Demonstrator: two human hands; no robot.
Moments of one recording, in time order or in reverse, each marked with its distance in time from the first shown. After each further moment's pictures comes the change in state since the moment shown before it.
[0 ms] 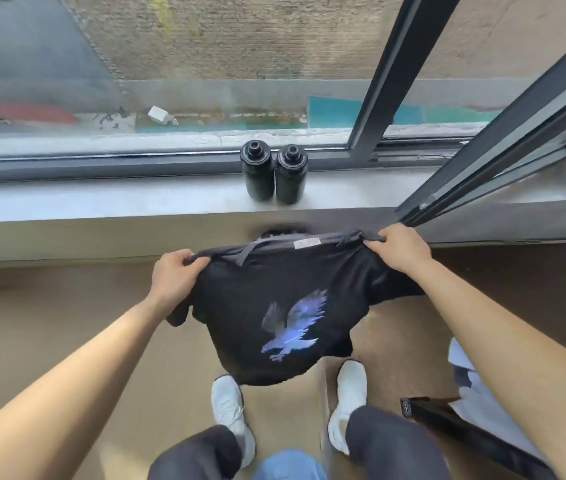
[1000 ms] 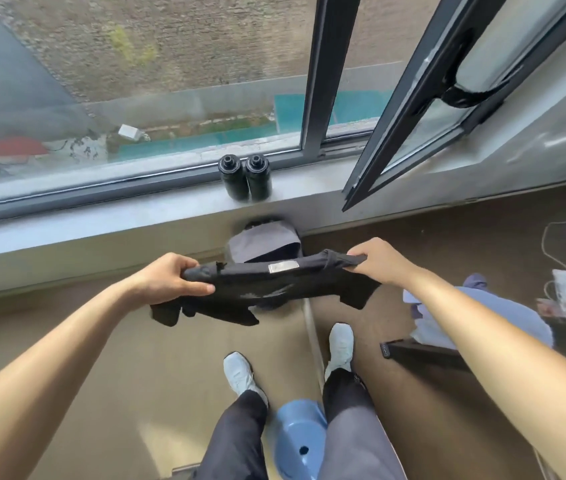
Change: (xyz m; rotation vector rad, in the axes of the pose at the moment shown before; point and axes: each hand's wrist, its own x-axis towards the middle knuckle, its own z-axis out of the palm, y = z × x) left_hand -0.148 0.115 -0.135 0.199 -0.724 0.145; right_hand -0.204 0.014 -0.068 0.329 -0.200 -0.226
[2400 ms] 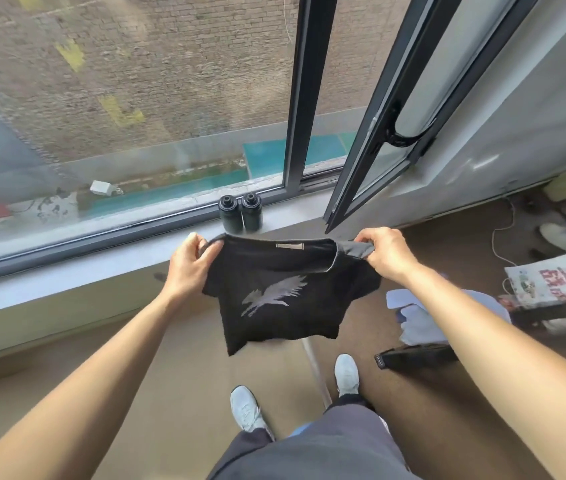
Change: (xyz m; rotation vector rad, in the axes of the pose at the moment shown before) left_hand -0.014 0.020 -0.013 -0.167 0.664 0.384; right_hand -0.083 -0.081 -0.024 -0.175 0.512 0.095
